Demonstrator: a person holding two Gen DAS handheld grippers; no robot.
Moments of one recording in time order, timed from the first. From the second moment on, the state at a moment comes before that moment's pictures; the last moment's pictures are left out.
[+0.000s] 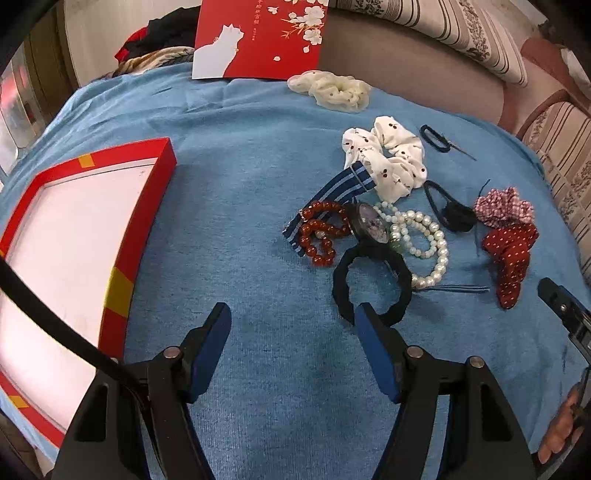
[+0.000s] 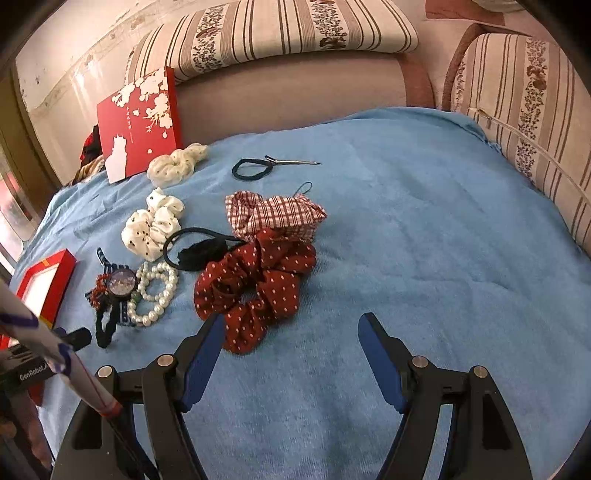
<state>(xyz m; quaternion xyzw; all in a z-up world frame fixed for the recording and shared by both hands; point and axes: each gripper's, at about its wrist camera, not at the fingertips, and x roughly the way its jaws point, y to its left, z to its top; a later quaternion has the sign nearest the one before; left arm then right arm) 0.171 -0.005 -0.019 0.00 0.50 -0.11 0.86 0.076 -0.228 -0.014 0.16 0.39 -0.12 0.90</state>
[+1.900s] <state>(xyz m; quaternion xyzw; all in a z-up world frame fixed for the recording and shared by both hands) 0.157 0.306 0.015 -0.07 0.49 0.09 0.87 0.150 0.068 0.042 0.09 0.45 0.20 0.86</state>
